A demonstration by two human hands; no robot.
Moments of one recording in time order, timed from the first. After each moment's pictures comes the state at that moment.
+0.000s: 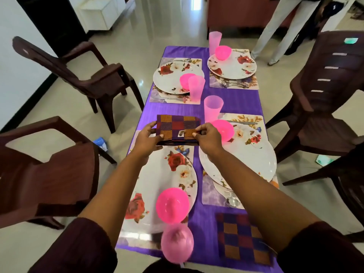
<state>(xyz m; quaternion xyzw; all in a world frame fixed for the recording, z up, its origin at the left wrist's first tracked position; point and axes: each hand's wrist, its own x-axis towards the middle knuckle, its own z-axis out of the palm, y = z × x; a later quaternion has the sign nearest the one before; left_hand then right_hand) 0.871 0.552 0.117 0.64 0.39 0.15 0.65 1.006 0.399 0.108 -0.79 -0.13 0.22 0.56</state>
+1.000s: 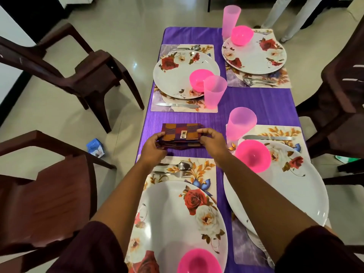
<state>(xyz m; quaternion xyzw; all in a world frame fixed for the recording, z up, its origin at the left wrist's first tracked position) 0.968 0.699 0.011 0.69 0.41 0.07 0.59 1.104 0.539 0.030 -0.77 -0.07 0.31 0.56</state>
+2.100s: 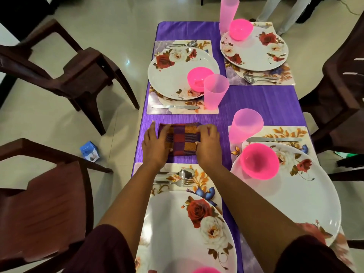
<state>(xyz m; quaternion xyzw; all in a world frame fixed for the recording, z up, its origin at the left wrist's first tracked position) 1.008 0.710 -0.006 0.92 0.32 0.01 0.23 1.099 0.571 -0.007 -0.91 -0.25 0.05 0.32</state>
